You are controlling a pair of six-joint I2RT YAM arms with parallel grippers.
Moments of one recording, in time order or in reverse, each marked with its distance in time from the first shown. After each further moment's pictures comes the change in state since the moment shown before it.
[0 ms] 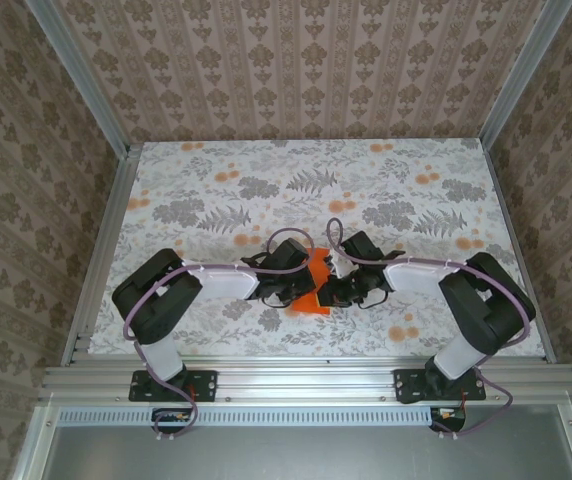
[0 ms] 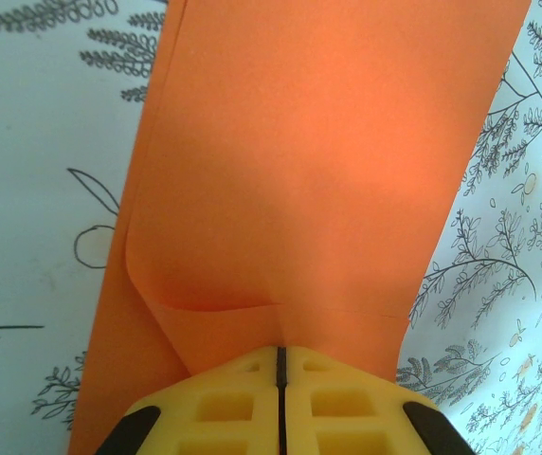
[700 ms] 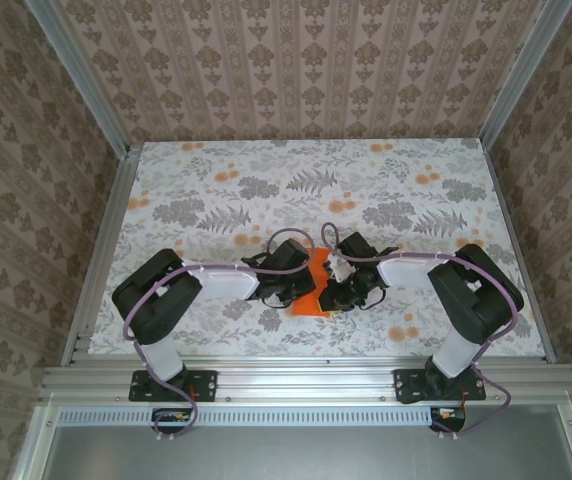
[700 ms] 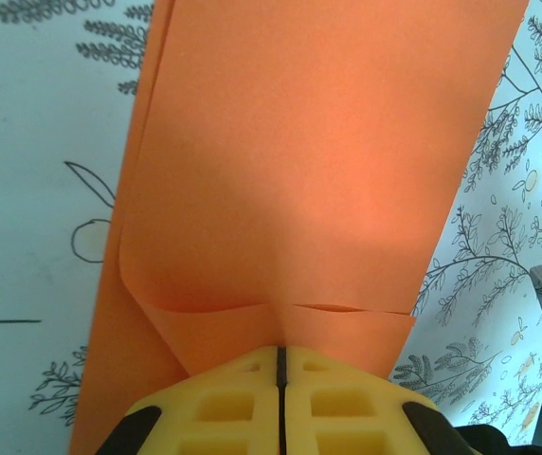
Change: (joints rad) left arm -0.001 -0.001 0.000 -0.003 -0.003 0.000; right arm 0.000 0.064 0.033 -0.105 0.019 -0.083
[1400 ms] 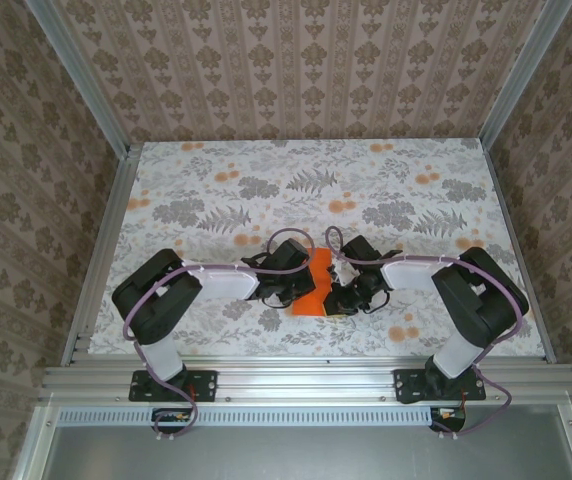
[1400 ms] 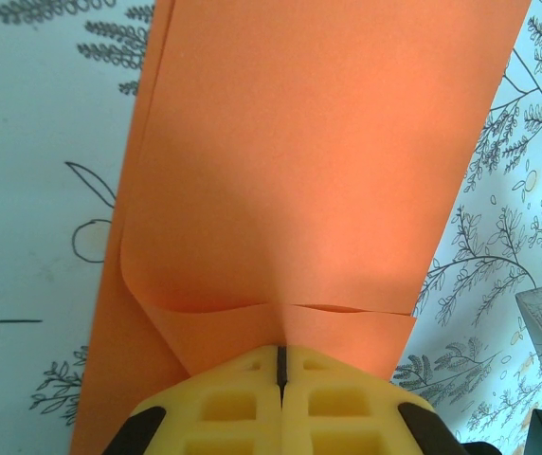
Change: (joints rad) left arm 0.000 0.000 0.000 0.000 0.000 0.000; right arm -0.008 -0.026 -0.038 -0.017 0.006 0.014
